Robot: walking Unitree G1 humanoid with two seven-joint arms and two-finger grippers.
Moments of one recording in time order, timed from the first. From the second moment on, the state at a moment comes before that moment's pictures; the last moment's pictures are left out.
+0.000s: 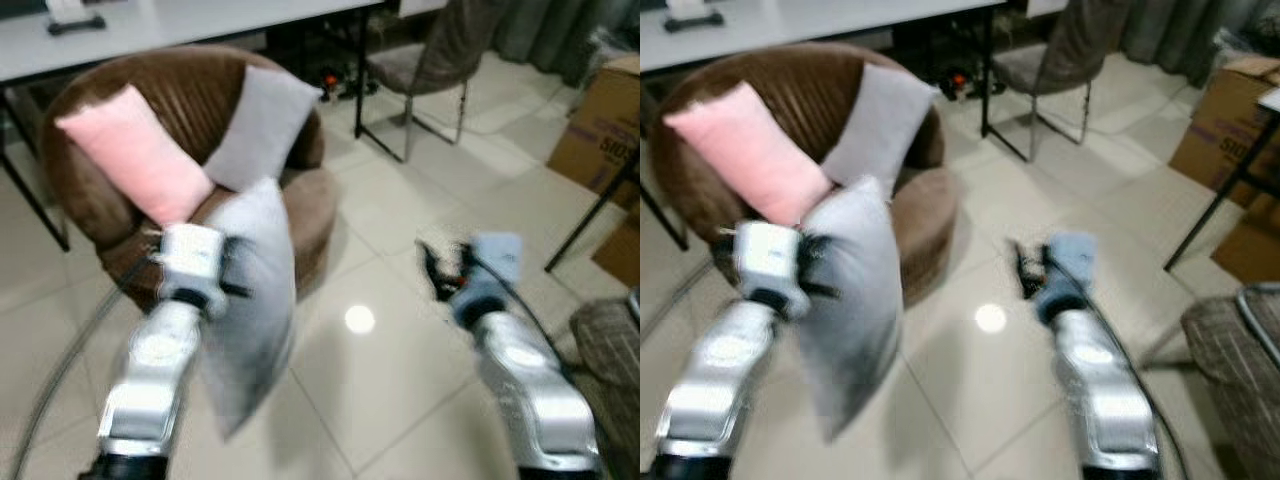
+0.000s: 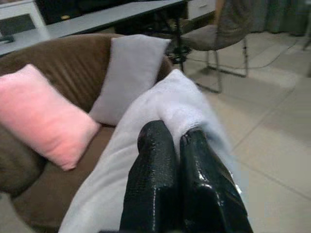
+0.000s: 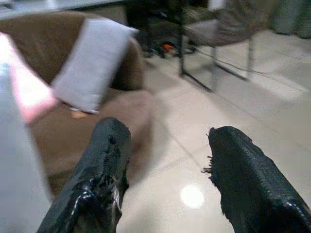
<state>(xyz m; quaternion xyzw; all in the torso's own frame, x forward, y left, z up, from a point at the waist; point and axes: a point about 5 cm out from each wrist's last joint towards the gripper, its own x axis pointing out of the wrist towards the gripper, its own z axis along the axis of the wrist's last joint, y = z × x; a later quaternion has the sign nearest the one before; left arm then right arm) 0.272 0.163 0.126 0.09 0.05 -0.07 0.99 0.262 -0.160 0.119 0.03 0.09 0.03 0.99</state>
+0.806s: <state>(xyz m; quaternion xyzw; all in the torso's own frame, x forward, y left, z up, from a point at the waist) 0.272 0.182 0.127 0.10 0.05 -0.05 0.99 0.265 -0.140 0.122 0.04 0.08 0.06 0.99</state>
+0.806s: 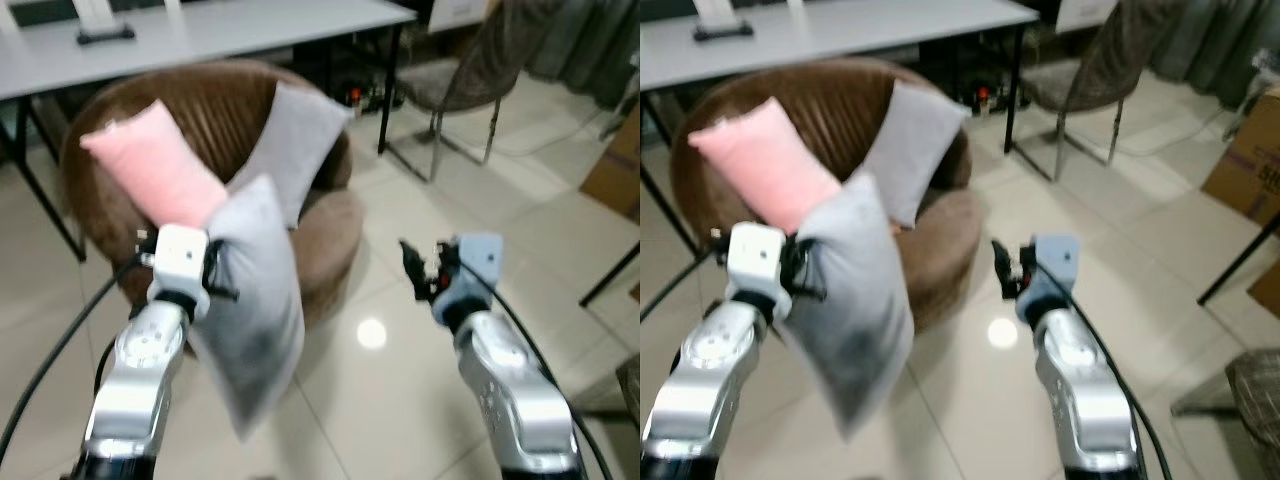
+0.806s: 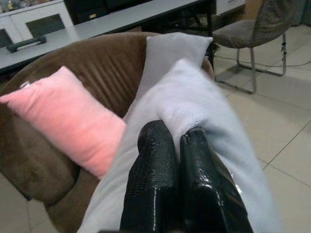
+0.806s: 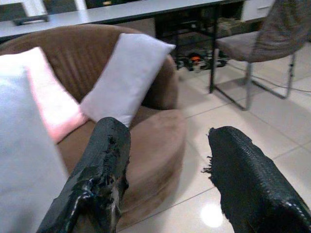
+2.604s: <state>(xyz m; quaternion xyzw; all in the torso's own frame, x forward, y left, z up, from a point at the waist) 0.274 0.169 0.125 0.09 0.05 -0.07 0.99 0.270 -0.157 0.122 0.00 0.07 0.05 1.00</state>
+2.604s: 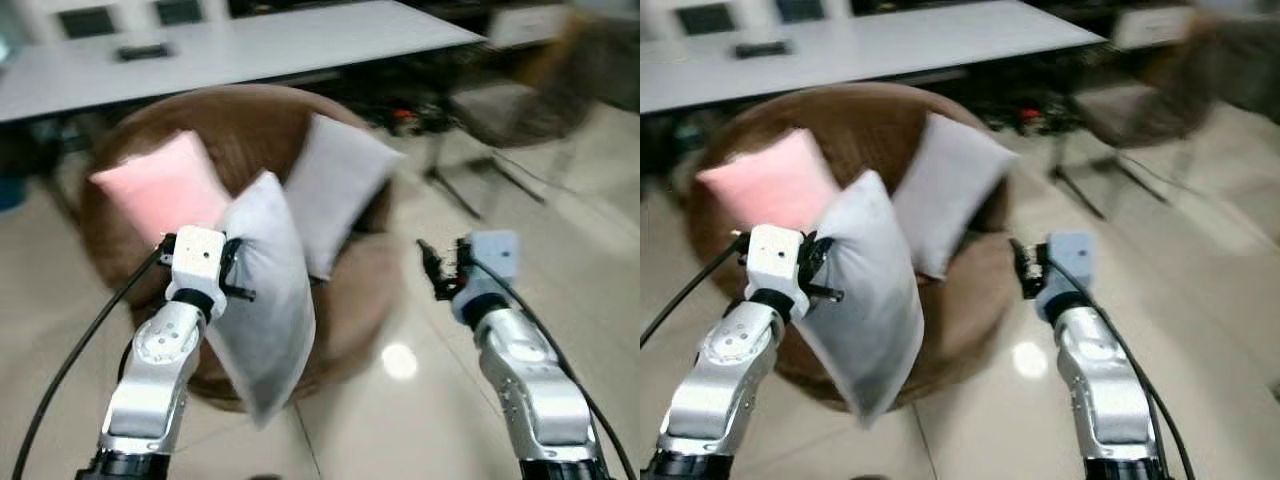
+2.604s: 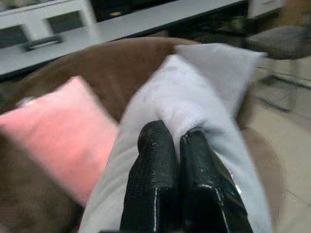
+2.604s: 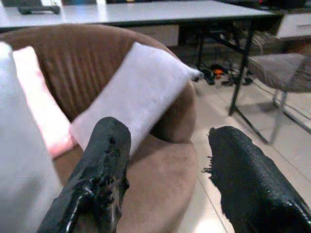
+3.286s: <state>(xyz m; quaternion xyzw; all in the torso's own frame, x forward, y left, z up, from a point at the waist) 0.275 0.180 0.127 0.10 0.05 -0.05 0.99 0.274 -0.146 0.121 0.00 0.07 0.07 1.00</state>
